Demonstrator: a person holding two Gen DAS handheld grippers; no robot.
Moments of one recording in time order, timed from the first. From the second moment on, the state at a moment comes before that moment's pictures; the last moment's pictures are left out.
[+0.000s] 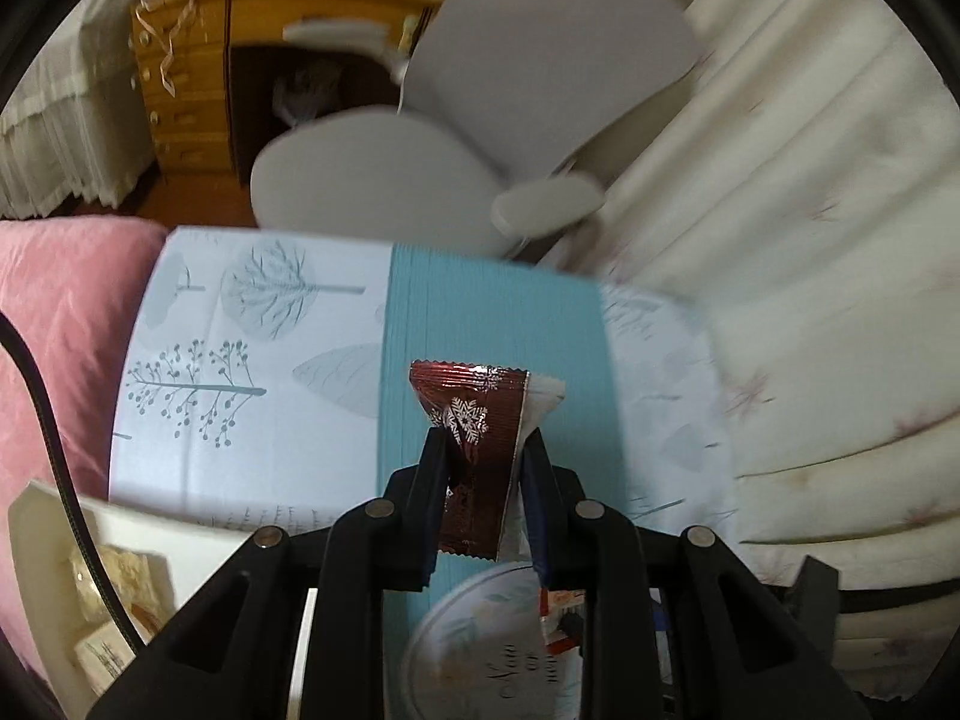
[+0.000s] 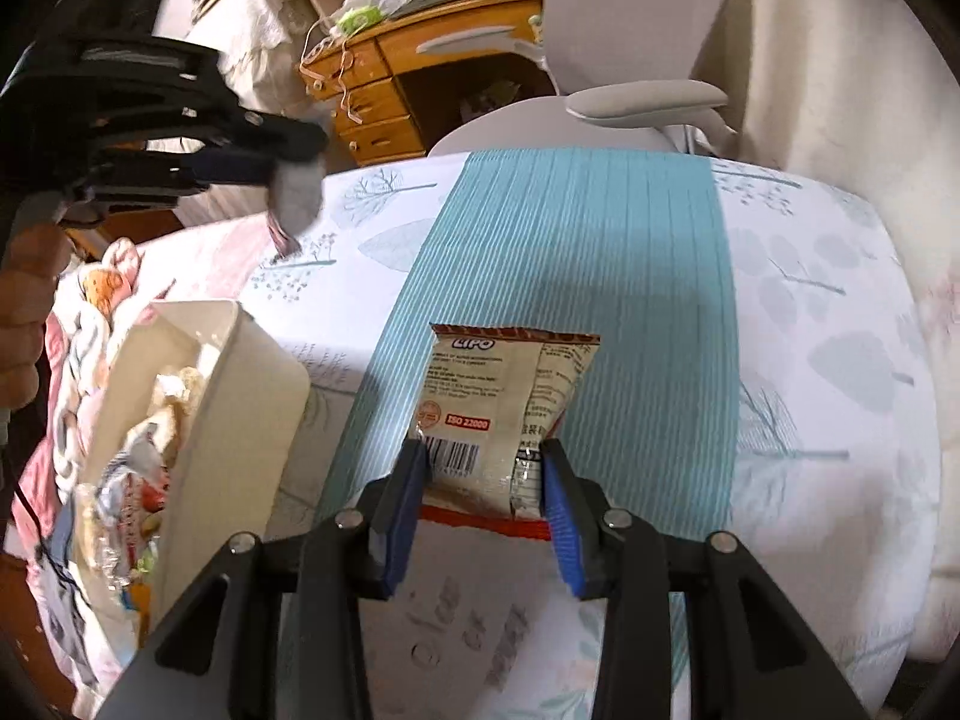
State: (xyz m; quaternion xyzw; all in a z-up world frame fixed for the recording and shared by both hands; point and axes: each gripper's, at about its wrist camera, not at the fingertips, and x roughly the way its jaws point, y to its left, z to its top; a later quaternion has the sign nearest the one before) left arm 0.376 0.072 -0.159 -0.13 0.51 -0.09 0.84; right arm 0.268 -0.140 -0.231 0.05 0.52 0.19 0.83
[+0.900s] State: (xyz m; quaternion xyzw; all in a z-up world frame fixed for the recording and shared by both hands) left arm 0.098 0.104 -0.090 -0.21 0.32 -0.01 0.92; right arm 0.114 -0.096 -0.138 0.00 0.41 0.28 0.87
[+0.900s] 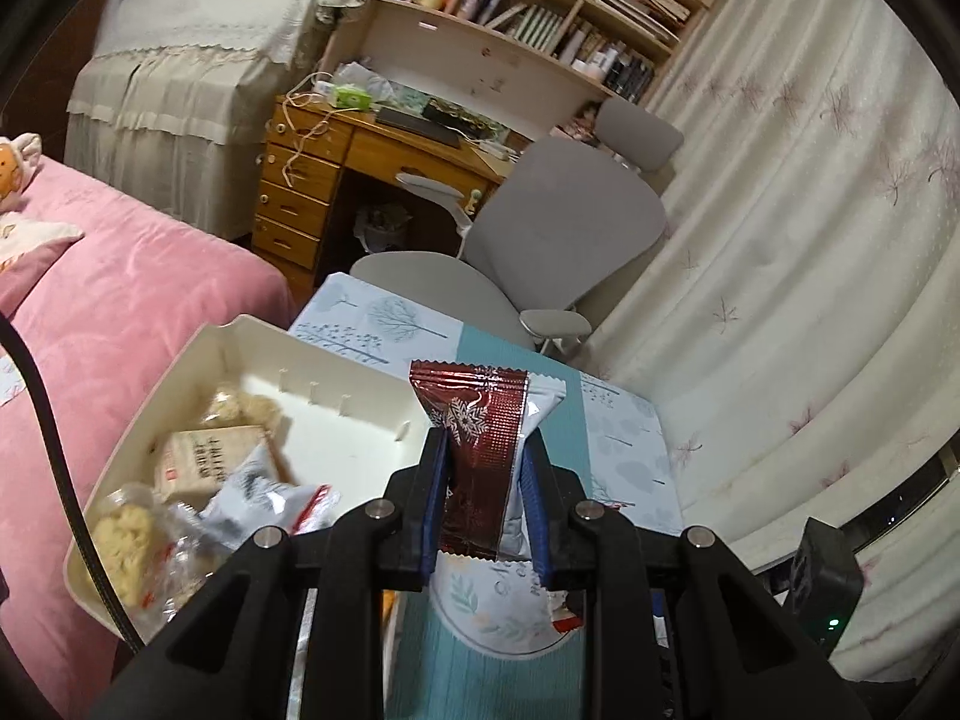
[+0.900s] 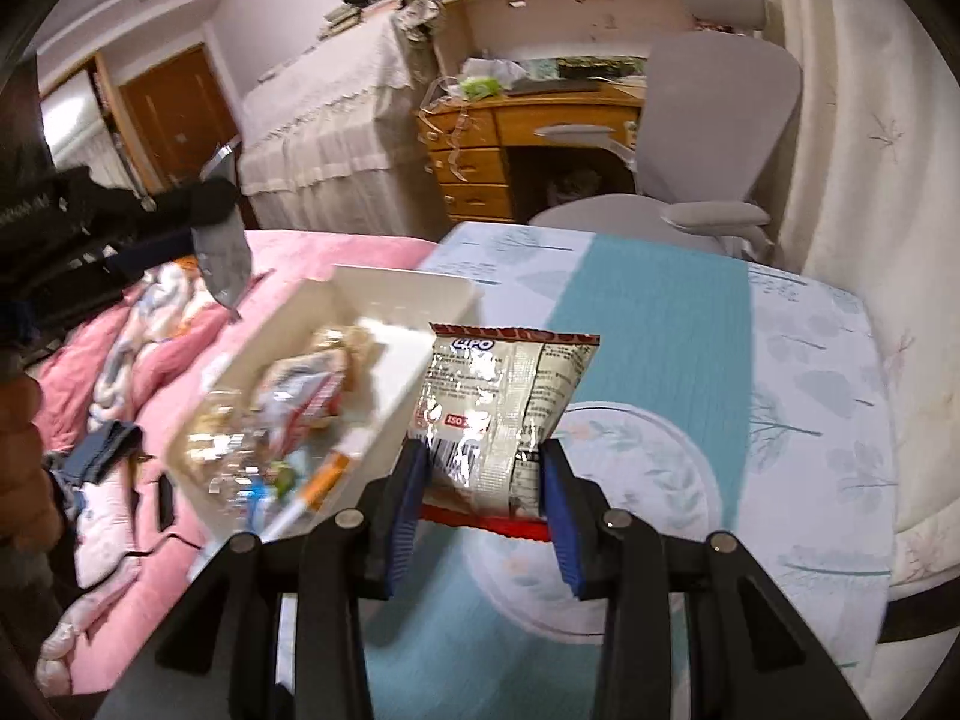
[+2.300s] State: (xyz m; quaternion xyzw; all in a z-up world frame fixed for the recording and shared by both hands) left arm 0.023 0.220 -0.139 -0.17 0.46 -0.06 0.87; right arm -0.015 -0.008 -0.166 0.13 0.45 0.13 0.87
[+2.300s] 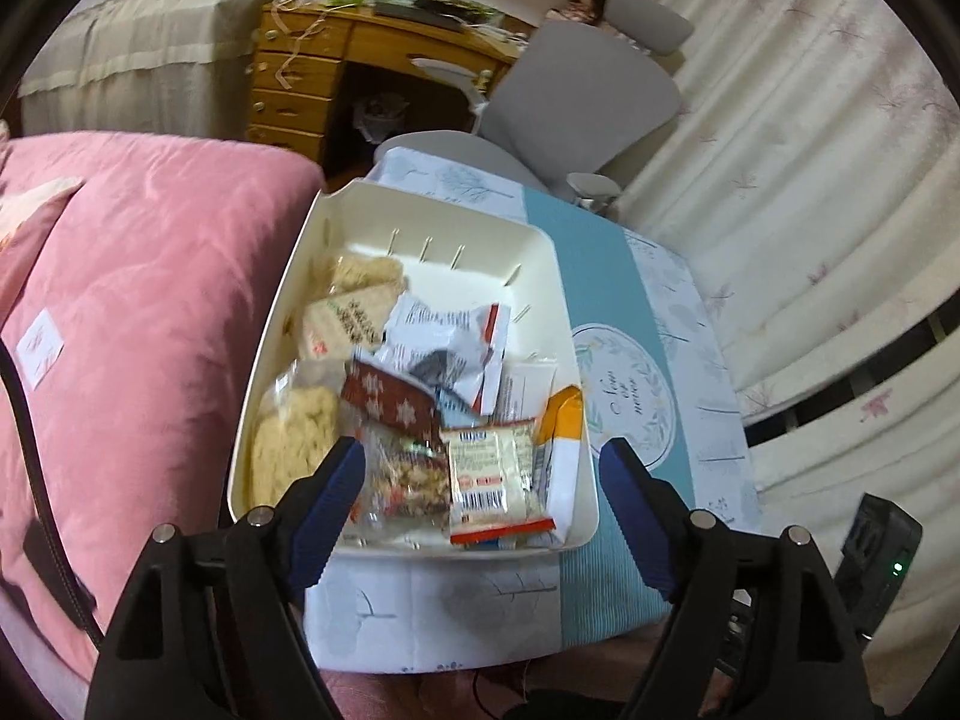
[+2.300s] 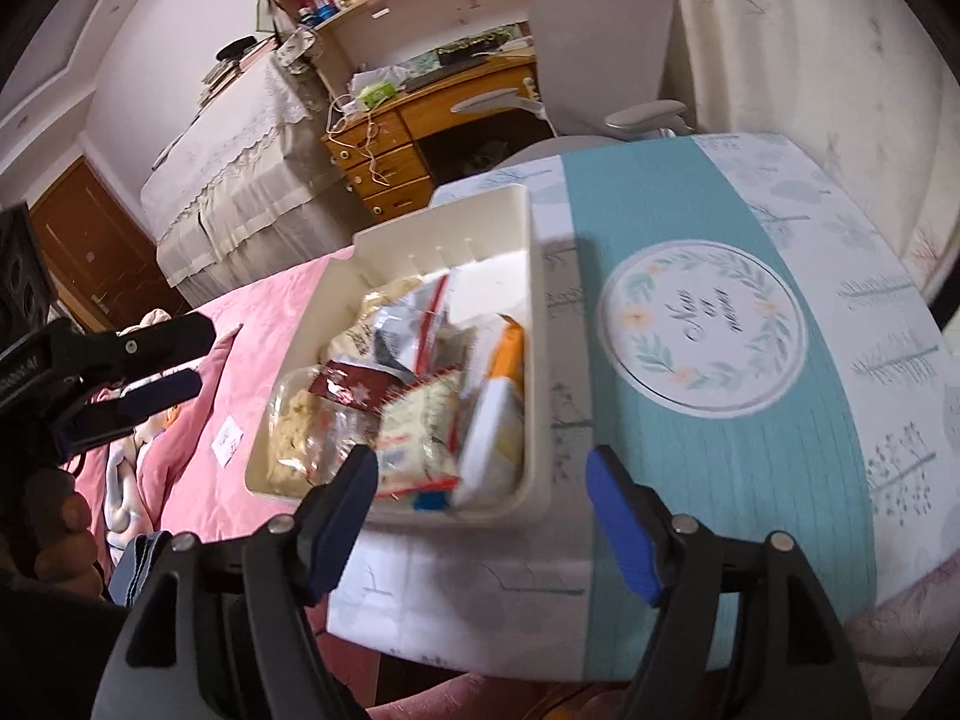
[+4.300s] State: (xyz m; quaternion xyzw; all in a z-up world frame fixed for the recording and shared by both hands) left arm -0.044 -0.048 -0.052 0.03 0.42 0.07 0.90; right arm -0.080 -0.205 -0.052 0.06 0.45 0.04 0.89
